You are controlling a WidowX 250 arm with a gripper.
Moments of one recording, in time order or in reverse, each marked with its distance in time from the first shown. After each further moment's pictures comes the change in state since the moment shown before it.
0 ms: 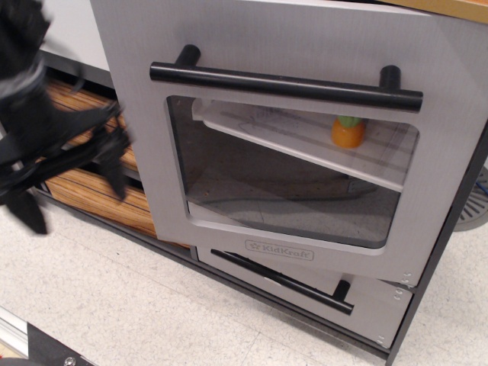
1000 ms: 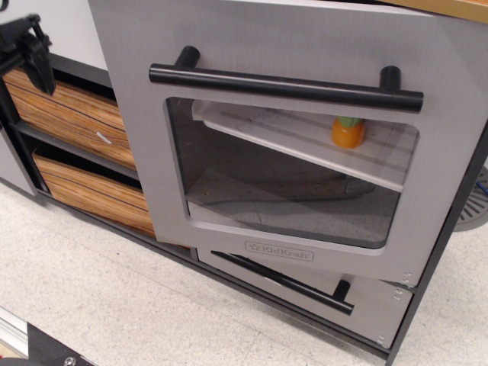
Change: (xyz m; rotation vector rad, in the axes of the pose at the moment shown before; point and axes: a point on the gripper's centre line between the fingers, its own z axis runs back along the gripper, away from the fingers) arm 0.140 0.014 0.012 -0.031 -0.193 0.397
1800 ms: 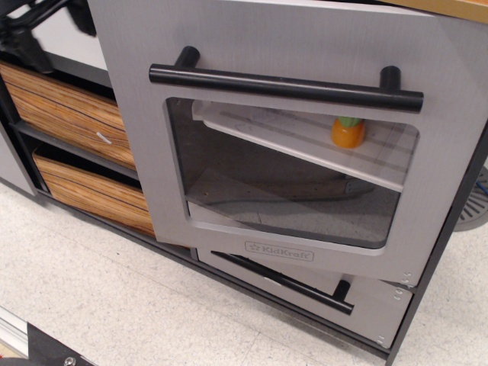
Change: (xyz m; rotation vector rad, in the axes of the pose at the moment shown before) arm -0.015 -0.069 0.021 -0.043 0.028 0.000
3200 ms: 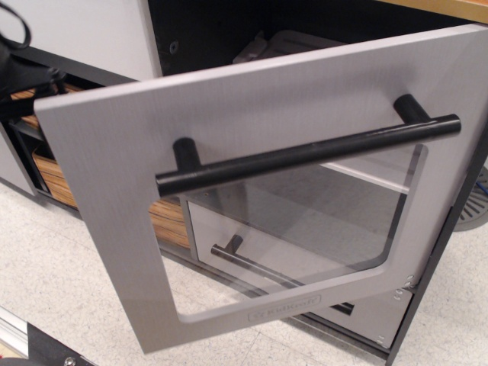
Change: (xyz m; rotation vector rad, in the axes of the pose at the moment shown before) arm -0.059 0.097 0.004 0.131 0.036 -0.588
